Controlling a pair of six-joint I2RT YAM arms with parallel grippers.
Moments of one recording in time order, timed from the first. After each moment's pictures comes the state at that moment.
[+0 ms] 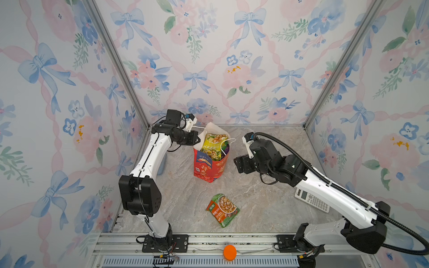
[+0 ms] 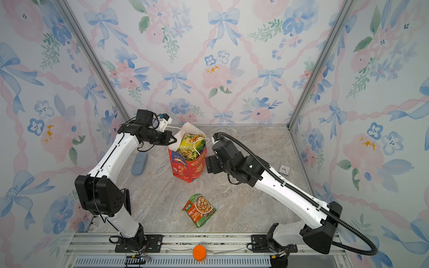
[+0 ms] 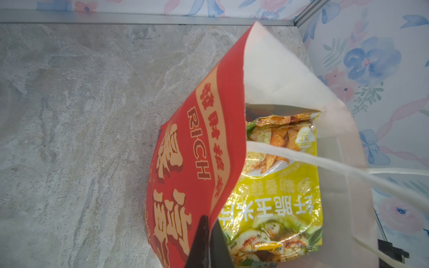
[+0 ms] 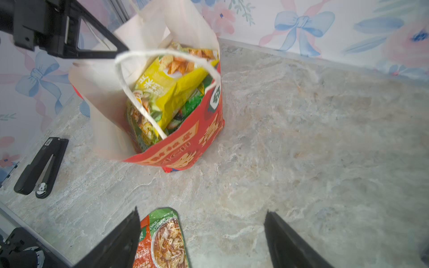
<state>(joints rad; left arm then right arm) -0.13 1.71 1.67 -0.92 0.53 -0.03 0.93 1.33 1.38 -0.80 0.29 0.42</state>
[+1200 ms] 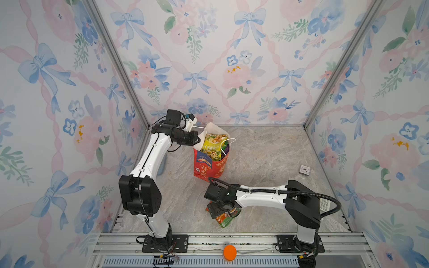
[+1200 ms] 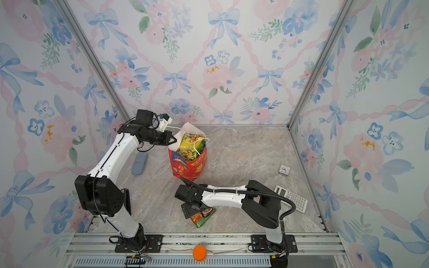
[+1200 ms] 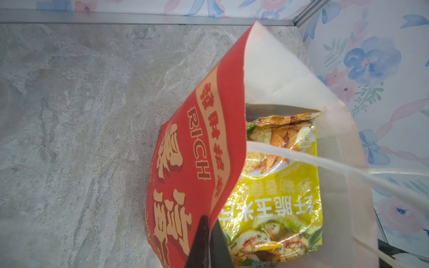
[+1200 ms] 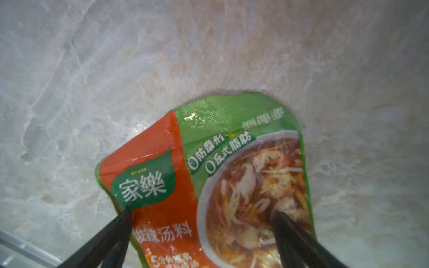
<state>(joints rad) -0.13 1.71 1.67 -0.92 0.53 -0.03 1.22 1.90 1.28 -0.70 0.10 0.71</state>
